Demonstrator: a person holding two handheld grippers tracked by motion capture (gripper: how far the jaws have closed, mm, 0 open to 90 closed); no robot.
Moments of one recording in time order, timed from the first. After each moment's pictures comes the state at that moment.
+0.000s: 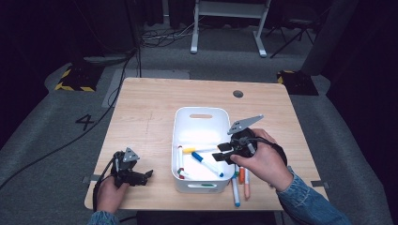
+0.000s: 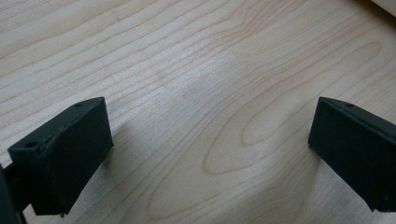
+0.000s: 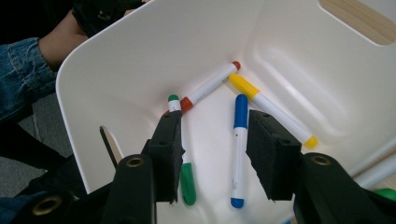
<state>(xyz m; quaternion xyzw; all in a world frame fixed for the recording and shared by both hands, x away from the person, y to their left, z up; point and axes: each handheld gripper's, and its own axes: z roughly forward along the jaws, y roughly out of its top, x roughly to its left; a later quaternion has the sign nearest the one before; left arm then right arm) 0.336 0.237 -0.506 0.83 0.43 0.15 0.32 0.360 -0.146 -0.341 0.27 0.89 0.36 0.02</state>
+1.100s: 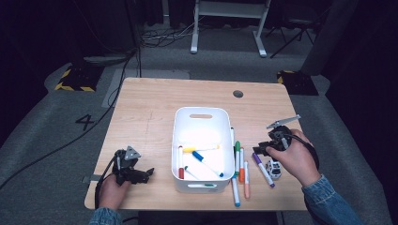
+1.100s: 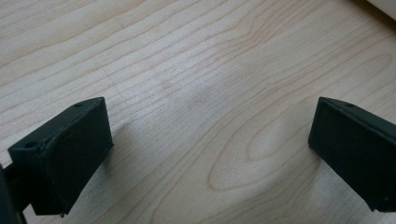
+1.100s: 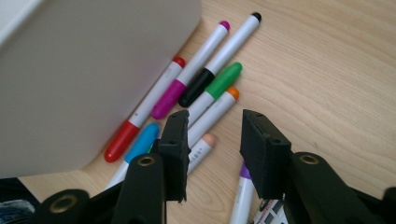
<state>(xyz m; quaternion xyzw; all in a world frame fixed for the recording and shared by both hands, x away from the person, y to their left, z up) 0.342 0.233 -0.505 0.83 0.44 0.15 0.31 0.393 -0.258 -0.380 0.43 0.85 0.28 0.07</state>
